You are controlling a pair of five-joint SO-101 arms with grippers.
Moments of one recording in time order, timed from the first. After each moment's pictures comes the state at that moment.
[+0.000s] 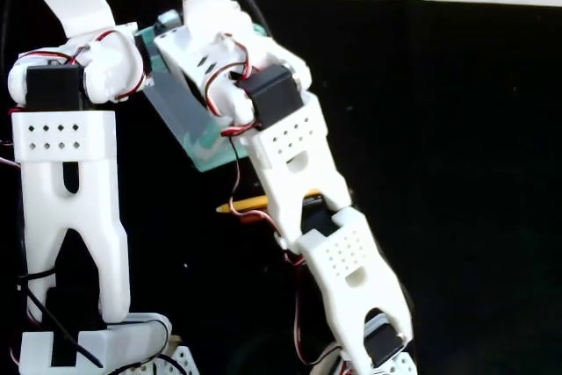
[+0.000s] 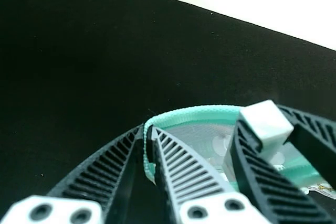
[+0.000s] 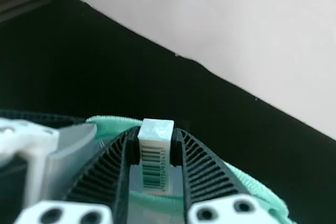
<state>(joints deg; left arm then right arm) -5.5 -0.6 -12.8 77.8 13.8 -41.1 43.4 -94.5 81.7 2.4</state>
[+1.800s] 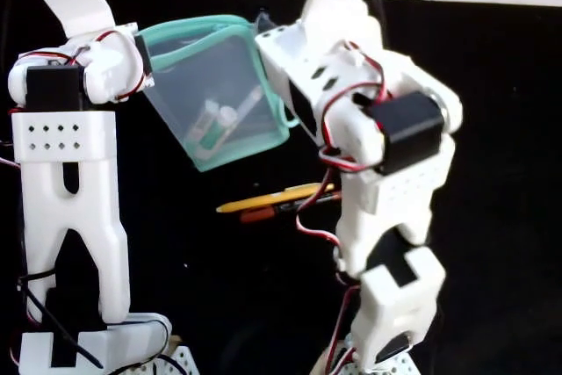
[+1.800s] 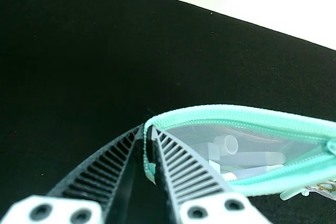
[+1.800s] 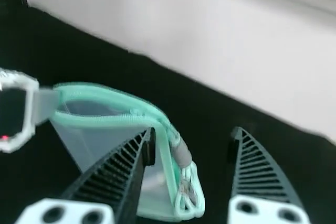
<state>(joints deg) -5.5 -0.6 -12.6 77.8 13.8 -30.6 14.0 -81.5 100.5 5.2</state>
